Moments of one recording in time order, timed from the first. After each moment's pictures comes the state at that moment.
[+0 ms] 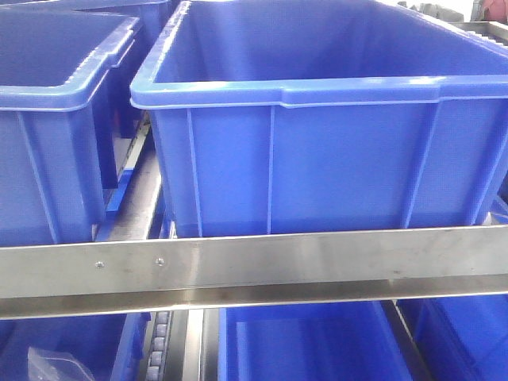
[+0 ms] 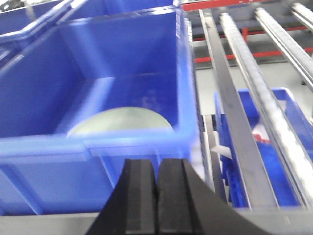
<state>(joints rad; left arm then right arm) -0.07 -0.01 0.00 0.22 0.35 -0.18 0.08 0.17 -0.16 0.31 0.12 -0.09</state>
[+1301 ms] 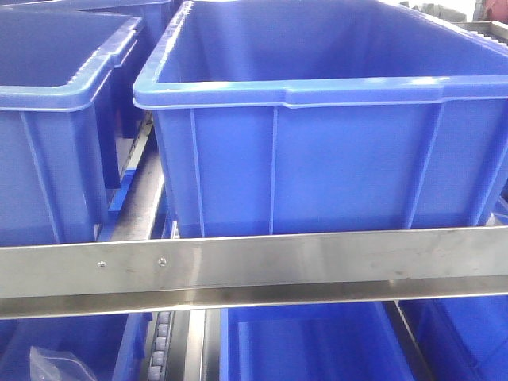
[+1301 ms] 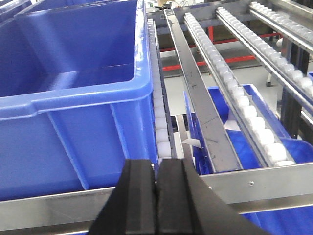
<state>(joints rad) -0.07 -0.01 0.00 0.22 0.35 -0.18 0.03 -0.01 0.03 0.08 0.08 0.13</state>
